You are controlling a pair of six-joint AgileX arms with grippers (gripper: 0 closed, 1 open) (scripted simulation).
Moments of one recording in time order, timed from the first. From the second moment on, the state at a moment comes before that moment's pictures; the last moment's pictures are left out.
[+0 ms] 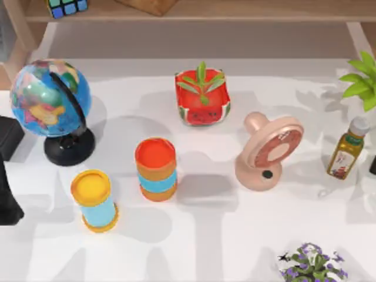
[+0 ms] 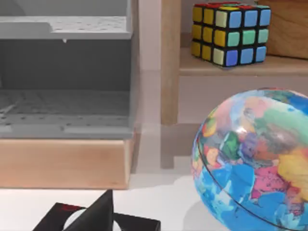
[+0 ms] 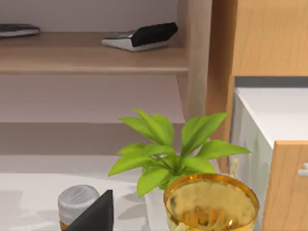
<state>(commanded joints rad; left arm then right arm) 0.00 0.00 0.00 0.00 0.00 0.00 0.00 0.00 0.00 0.00 0.00 0.00</state>
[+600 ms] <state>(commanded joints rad) 0.00 0.00 0.00 0.00 0.00 0.00 -0.25 0.36 0.29 0.08 -0.25 0.01</state>
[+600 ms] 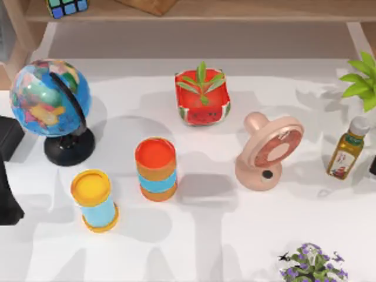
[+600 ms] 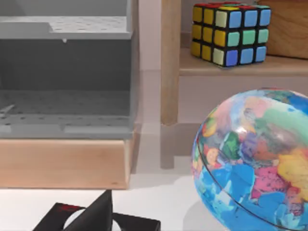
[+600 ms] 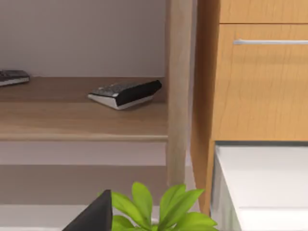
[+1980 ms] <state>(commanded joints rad) 0.00 0.00 0.00 0.00 0.00 0.00 -0.54 1.01 0.53 0.51 -0.58 -0.35</state>
